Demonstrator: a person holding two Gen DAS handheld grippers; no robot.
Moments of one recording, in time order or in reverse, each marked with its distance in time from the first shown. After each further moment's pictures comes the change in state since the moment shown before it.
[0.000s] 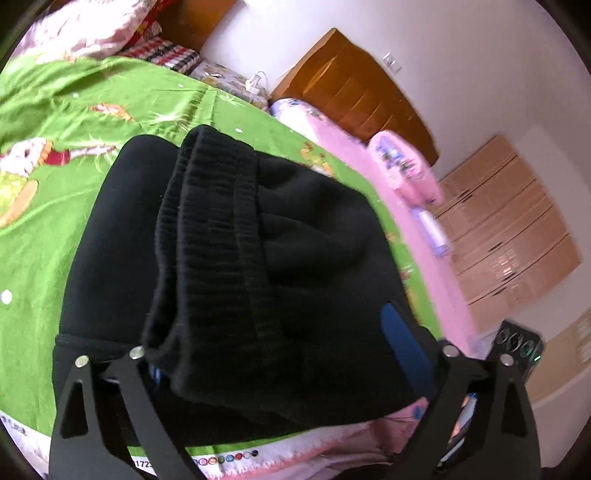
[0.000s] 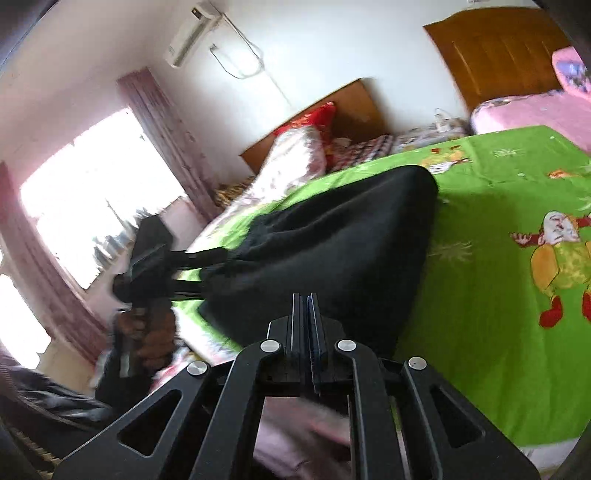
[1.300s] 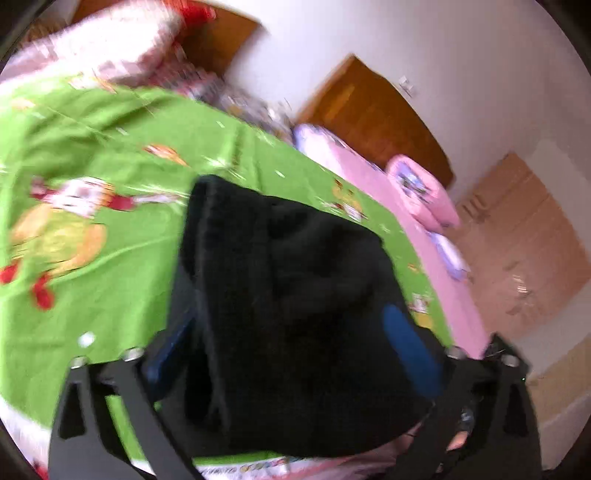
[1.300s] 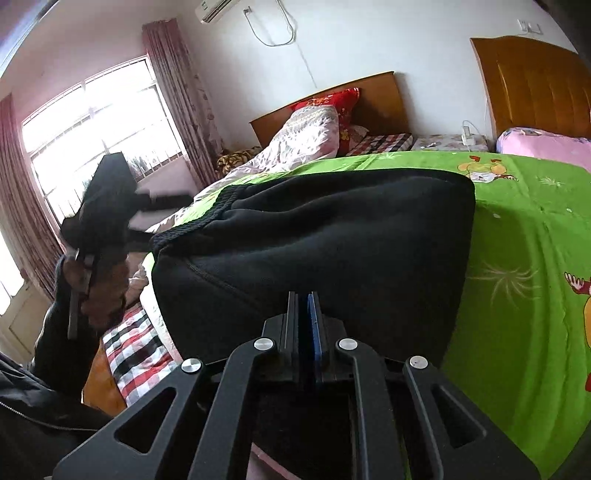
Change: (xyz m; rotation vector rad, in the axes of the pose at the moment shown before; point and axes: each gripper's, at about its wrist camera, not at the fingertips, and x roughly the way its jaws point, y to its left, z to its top) left arm -0.040 0.052 0.039 -0.049 -0.050 -0.017; right arm 0.060 0.039 -0.015 -0.174 0.027 0.037
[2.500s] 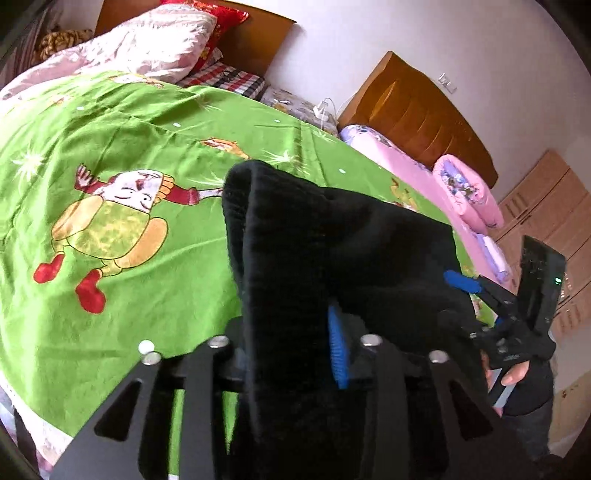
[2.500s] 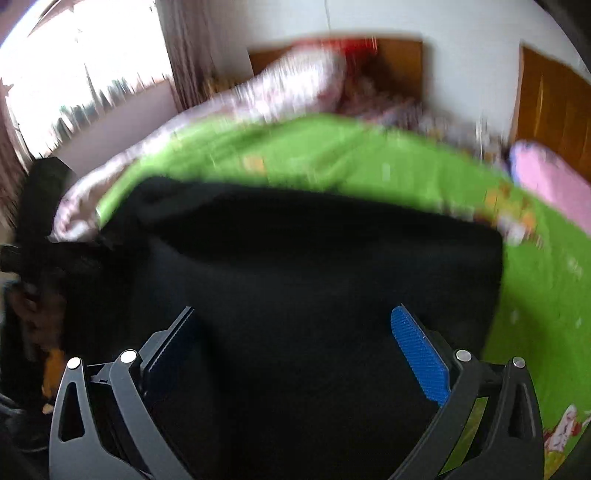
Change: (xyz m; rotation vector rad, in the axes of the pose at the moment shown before) left arm 0.006 0.029 -0.011 0.009 -0.052 0.254; right arm 0.113 -0.017 0.094 -0.182 0.348 -0.148
